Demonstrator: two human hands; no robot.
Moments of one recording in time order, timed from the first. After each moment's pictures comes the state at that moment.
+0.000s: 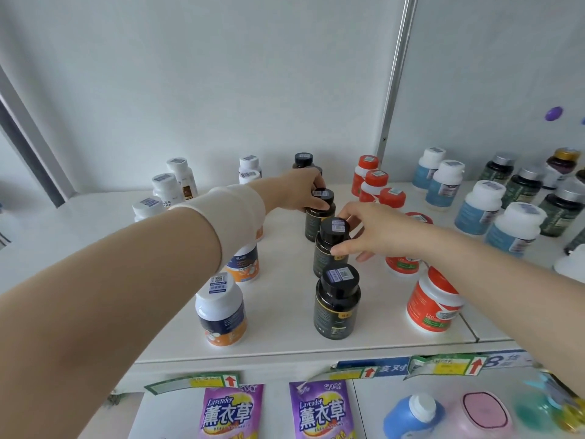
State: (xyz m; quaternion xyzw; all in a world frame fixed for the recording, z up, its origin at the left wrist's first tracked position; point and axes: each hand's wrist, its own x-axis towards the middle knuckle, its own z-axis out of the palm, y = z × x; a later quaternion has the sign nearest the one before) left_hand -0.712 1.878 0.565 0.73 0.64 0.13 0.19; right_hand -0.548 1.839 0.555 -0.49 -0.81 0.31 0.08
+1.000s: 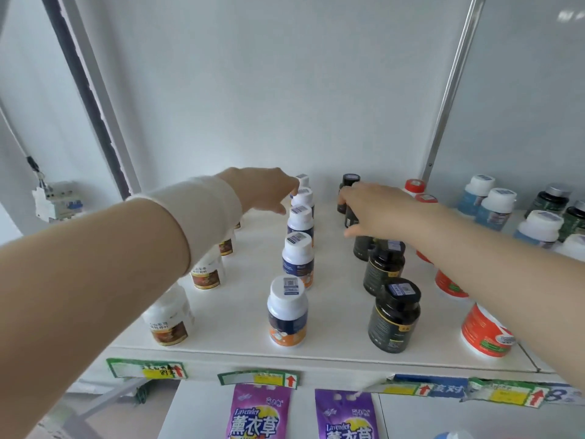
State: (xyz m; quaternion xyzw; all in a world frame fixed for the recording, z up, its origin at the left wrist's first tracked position) left_hand -0.823 1.818 0.605 0.72 0.69 -0.11 -0.06; right_hand -0.628 1.831 0.598 -0.43 -0.90 -0.06 -0.01
